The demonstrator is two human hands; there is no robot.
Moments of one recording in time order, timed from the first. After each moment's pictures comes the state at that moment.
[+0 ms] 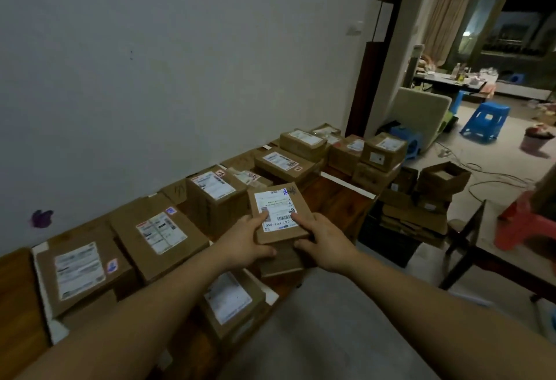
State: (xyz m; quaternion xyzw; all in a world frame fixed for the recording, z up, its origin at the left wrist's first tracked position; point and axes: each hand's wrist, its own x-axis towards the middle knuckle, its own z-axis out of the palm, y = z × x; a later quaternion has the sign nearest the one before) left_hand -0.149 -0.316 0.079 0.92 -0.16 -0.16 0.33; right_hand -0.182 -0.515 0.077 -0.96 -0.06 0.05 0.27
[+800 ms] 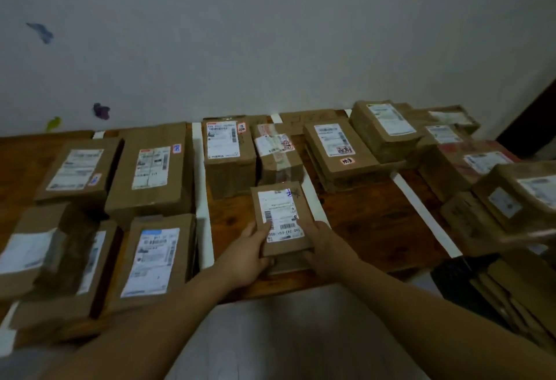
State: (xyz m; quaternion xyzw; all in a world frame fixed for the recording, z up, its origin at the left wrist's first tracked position) left_hand -0.061 -0.462 -0.037 0.93 0.11 -0.13 0.33; right_hand 0.039 -0.635 -0.045 -0.90 -0.32 0.24 0.16
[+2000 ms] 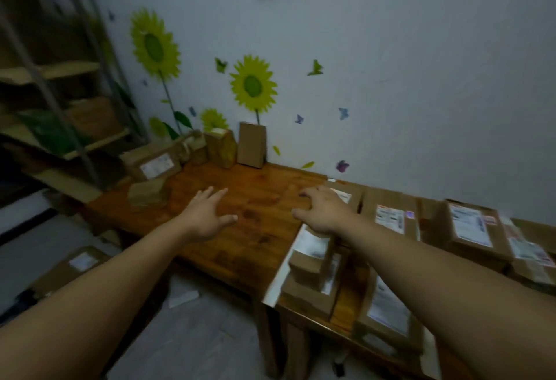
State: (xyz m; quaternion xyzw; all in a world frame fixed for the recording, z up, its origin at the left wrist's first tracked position) left_hand -0.442 -0.157 0.140 0.82 0.54 0.03 0.19; right_hand -0.207 -0.260 0.134 -0.77 -0.60 0.16 0.15
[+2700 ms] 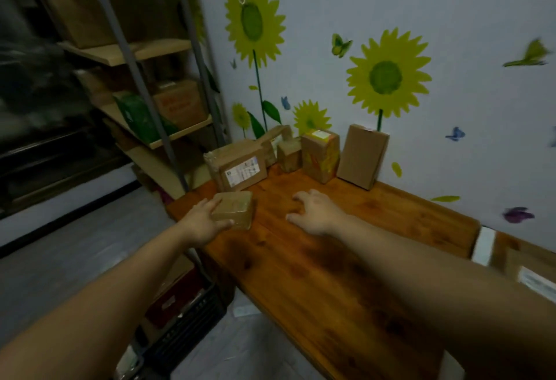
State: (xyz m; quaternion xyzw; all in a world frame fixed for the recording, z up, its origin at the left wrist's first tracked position) left_hand -0.624 0.132 0.104 0.70 0.66 0.06 0.26; right_hand -0.377 0.116 0.095 -0.68 -0.69 0.24 0.07
